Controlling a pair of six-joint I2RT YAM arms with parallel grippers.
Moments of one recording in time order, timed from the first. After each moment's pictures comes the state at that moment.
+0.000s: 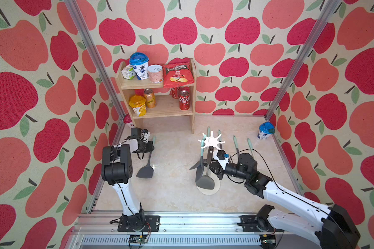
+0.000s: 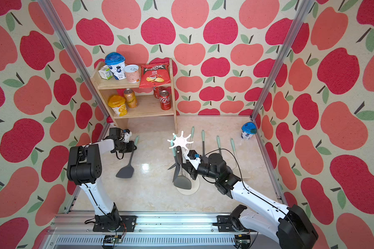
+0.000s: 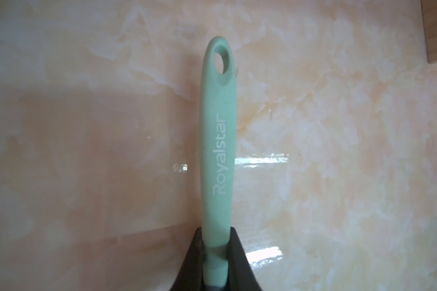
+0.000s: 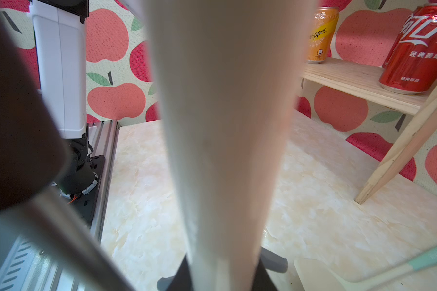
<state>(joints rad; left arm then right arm) 0.12 1.94 1.17 -0.33 0.37 0.02 0.79 1.01 0.52 0.31 -0.46 -0.11</state>
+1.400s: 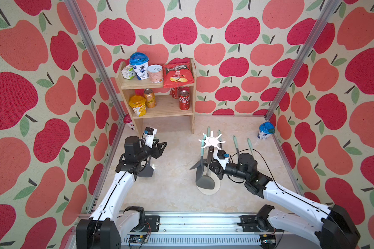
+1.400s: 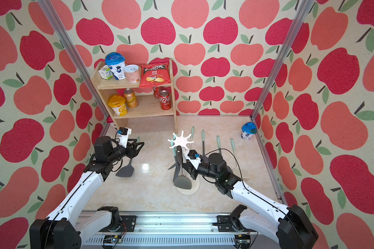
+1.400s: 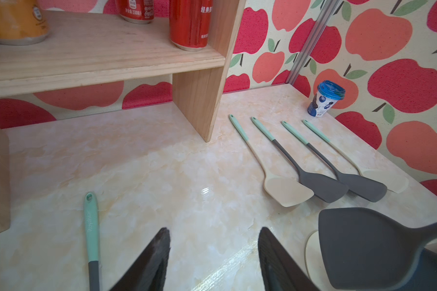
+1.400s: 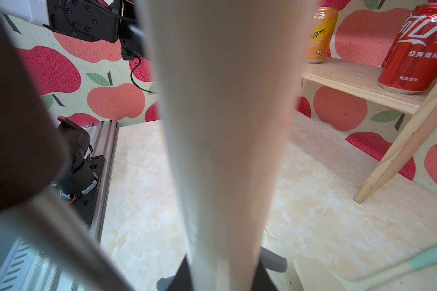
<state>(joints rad) -0.07 1.04 0.72 -0.07 0.56 0.01 0.78 1.01 0.52 0.31 -0.47 -0.11</state>
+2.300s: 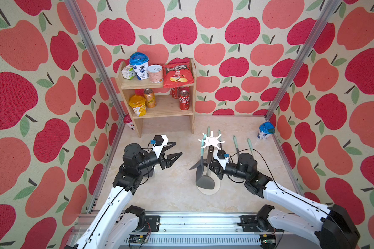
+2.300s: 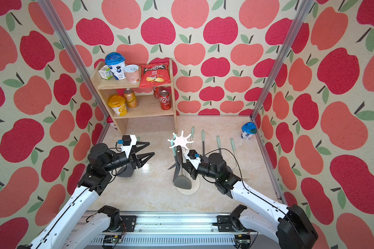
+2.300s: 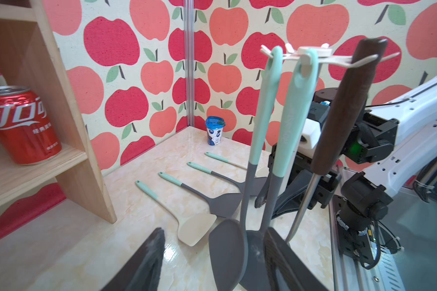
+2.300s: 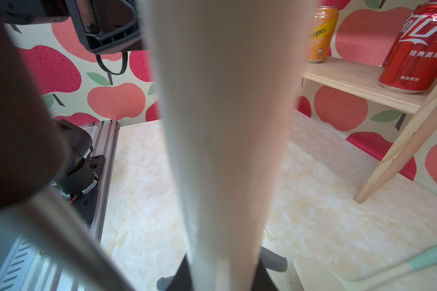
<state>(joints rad) -0.31 0.83 0.74 0.02 0.83 0.02 0.78 1.02 0.52 0.31 -0.47 -0.11</state>
